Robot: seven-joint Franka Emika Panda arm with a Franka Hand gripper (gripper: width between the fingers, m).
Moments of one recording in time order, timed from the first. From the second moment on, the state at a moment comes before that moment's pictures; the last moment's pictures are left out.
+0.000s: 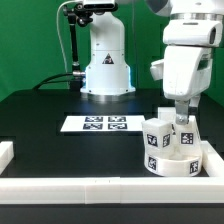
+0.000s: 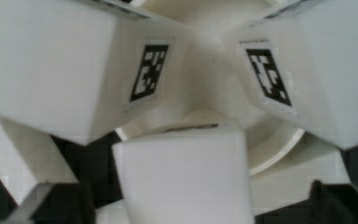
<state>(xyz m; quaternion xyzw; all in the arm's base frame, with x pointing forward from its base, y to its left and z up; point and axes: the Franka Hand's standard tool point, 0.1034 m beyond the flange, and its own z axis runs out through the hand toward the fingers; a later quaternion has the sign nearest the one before) 0.577 0.103 0.086 0.85 0.52 0.02 0.05</state>
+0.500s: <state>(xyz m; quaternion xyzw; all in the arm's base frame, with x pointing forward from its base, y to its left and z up) 0.577 0.102 0.086 0.86 0.51 0.02 0.05</state>
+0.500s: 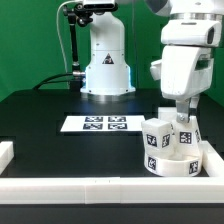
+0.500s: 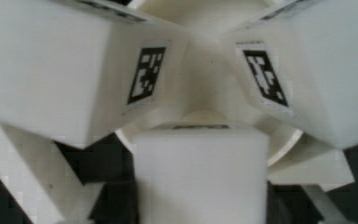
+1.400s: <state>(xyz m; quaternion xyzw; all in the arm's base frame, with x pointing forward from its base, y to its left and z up) 0.576 0.104 0.086 0.98 0.18 0.04 0.04</state>
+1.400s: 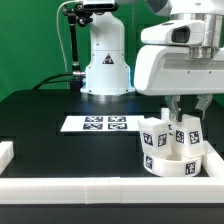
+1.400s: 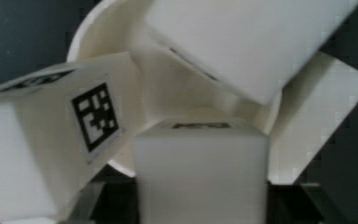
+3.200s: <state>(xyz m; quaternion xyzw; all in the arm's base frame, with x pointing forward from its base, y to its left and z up) 0.575 0.123 0.087 0.83 -0.56 0.02 -0.06</state>
